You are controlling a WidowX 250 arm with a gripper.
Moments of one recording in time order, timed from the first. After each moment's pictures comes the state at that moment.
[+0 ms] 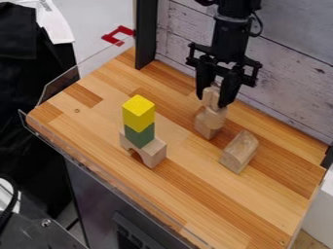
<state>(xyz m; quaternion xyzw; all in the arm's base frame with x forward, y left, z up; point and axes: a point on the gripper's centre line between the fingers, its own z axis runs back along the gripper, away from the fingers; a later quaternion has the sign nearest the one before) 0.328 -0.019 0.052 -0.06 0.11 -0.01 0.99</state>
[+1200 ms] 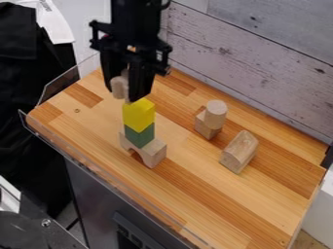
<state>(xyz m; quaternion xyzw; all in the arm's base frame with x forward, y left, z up) 0.219 0.041 0.105 -0.04 0.06 0.02 1.00</state>
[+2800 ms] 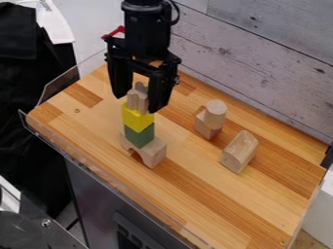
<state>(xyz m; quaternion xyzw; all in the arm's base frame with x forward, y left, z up) 0.239 0.035 0.086 -0.06 0.07 0.00 1.00</state>
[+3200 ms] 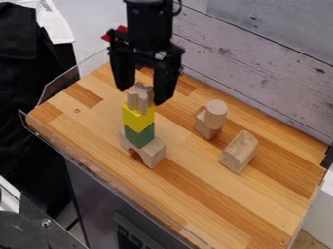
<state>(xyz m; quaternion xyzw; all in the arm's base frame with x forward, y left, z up) 0.247 0.035 0.102 -0.07 0.05 0.02 1.00</state>
